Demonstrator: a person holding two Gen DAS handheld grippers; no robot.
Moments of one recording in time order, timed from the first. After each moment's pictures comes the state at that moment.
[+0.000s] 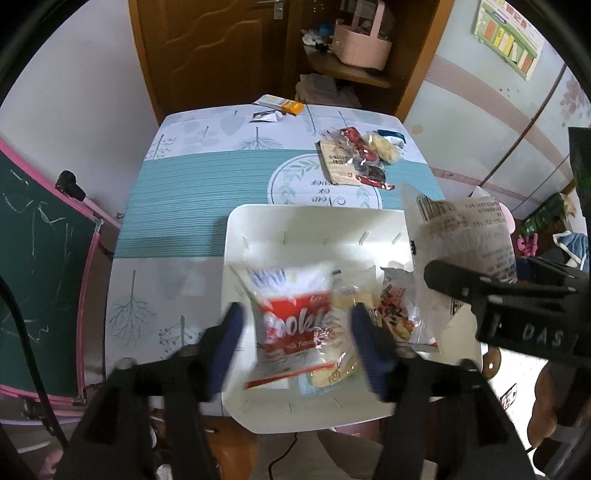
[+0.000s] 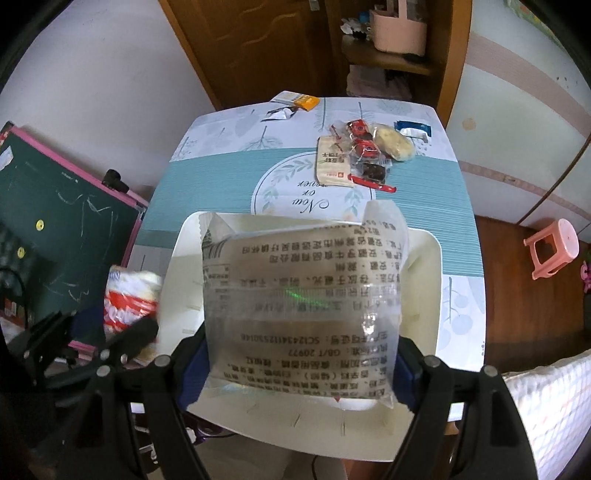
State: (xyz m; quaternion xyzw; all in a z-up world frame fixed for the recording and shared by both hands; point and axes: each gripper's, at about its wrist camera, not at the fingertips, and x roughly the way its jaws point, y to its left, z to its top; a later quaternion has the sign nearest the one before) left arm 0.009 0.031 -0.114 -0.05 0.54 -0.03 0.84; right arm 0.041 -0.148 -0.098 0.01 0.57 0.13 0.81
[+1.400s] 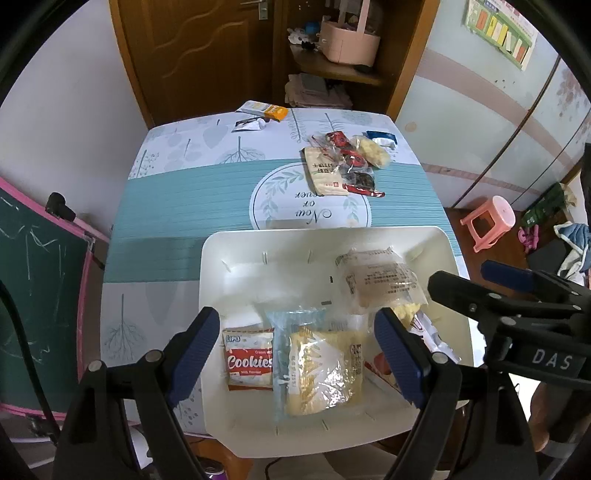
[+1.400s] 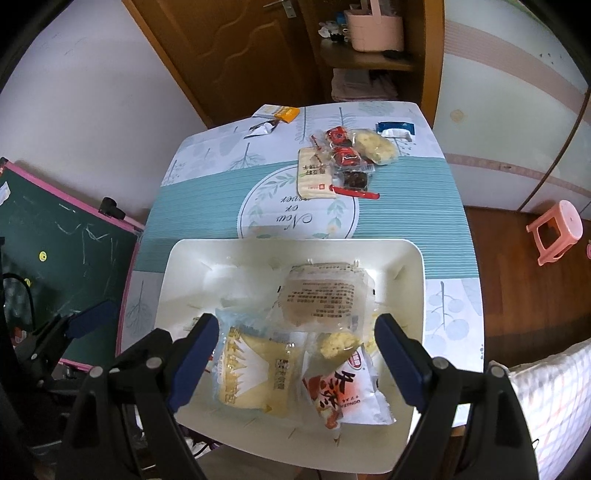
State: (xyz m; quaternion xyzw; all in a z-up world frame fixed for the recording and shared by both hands) left arm 0.043 0.006 -0.113 -0.02 0.54 -0.04 0.84; right arm 0.056 -0.180 -0.097 0.05 0.56 0.12 0.82
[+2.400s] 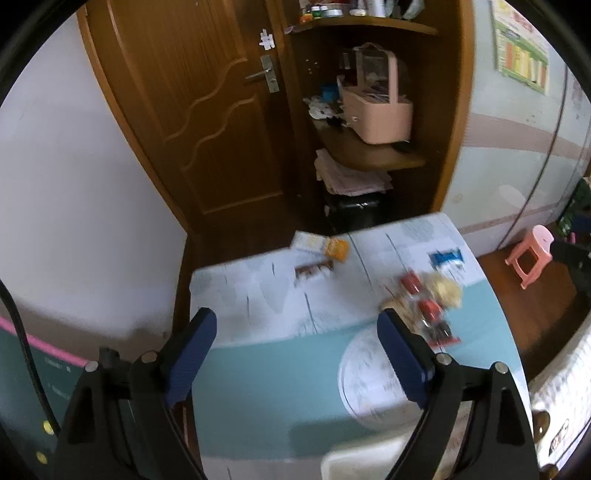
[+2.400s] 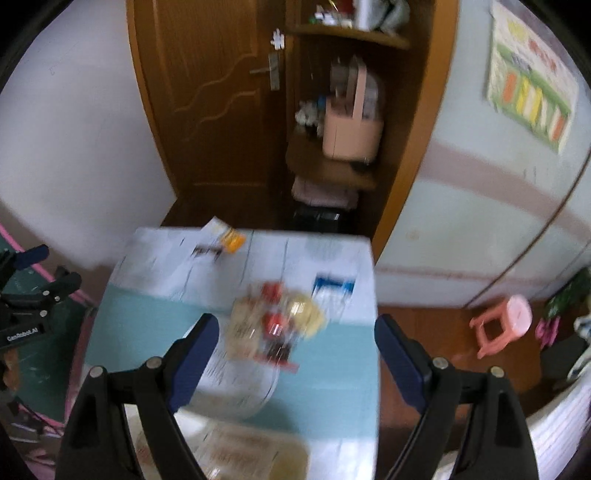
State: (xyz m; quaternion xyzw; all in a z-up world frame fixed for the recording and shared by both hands) left arm 0.278 0.062 -0.009 0.09 0.45 0.00 0.89; right arm 0.239 -0.205 0.021 -0.06 0.46 0.05 0.89
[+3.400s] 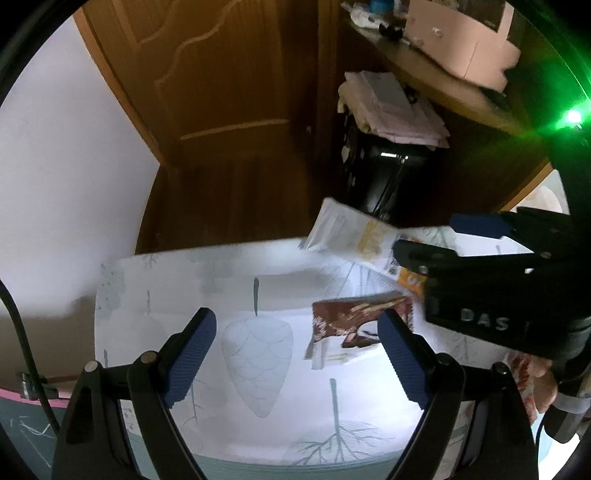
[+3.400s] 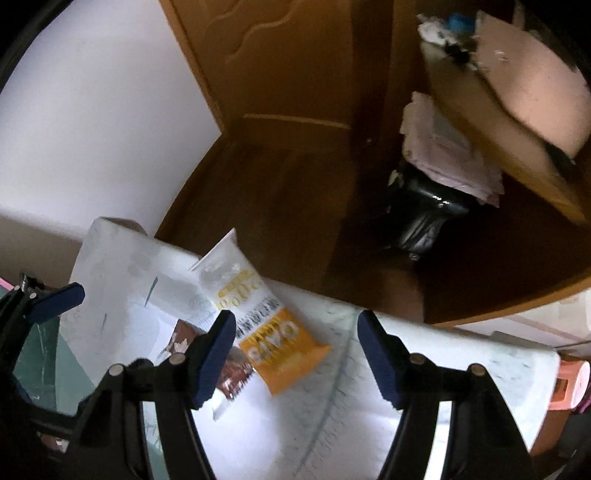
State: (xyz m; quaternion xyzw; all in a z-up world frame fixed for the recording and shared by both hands) left arm 0.510 0.111 -0.246 0.01 0.57 0.01 0.82; right arm 0.540 -0.041 -0.240 -0.07 0.58 0.19 0.79
